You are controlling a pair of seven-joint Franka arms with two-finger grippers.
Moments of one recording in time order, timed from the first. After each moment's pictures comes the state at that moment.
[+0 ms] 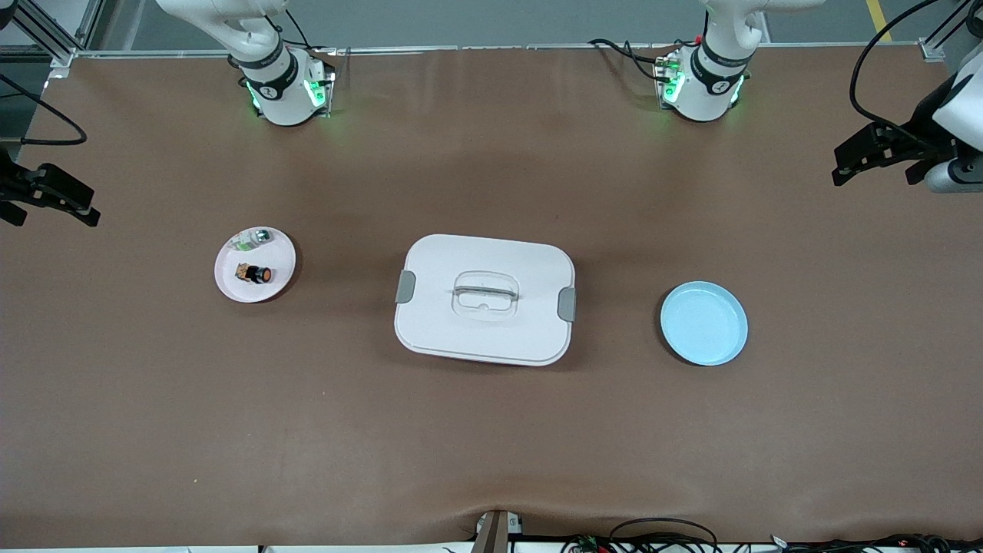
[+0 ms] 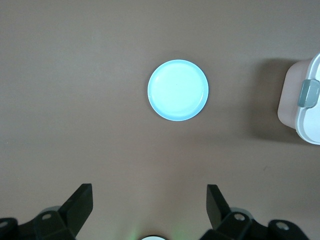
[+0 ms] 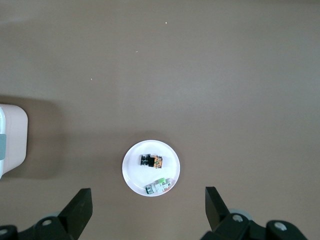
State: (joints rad) left arm -0.06 -0.03 -0.03 -1.53 0.01 1.47 -0.08; right arm 0.02 0.02 -0.05 -1.51 -0.03 1.59 -0.03
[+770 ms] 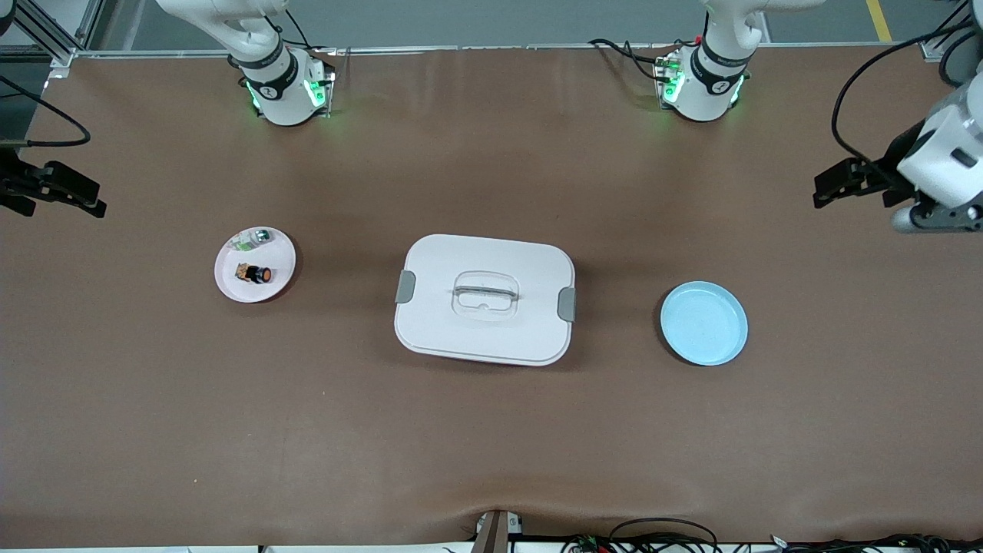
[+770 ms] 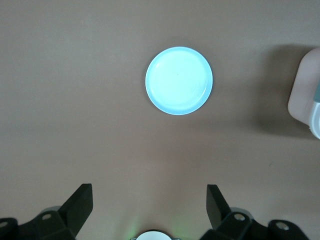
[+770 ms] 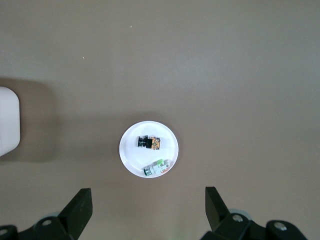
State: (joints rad) left arm -0.06 0.07 -0.03 -1.53 0.01 1.47 -0.08; right arm 0.01 0.03 -0.06 -1.52 -0.03 1.52 -0.03
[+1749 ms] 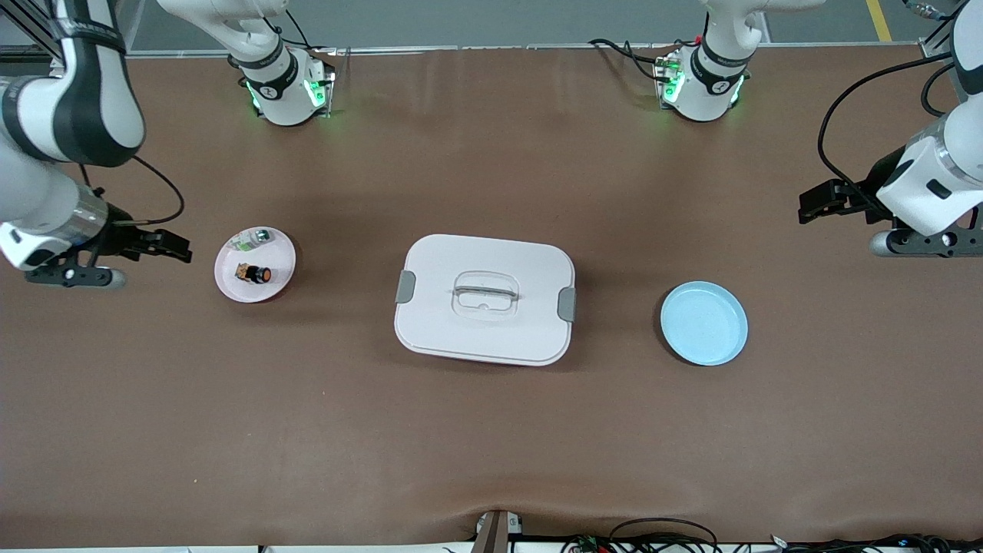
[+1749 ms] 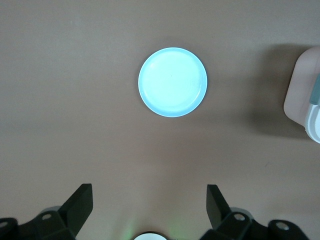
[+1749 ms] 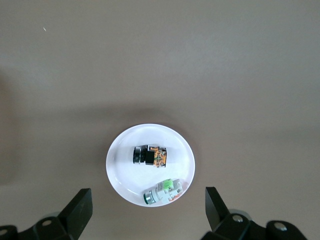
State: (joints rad) left arm -0.06 0.11 -0.03 -1.50 -0.01 1.47 -0.08; right arm -0.02 0.01 -0.06 -2.09 0.01 2.04 -0.03
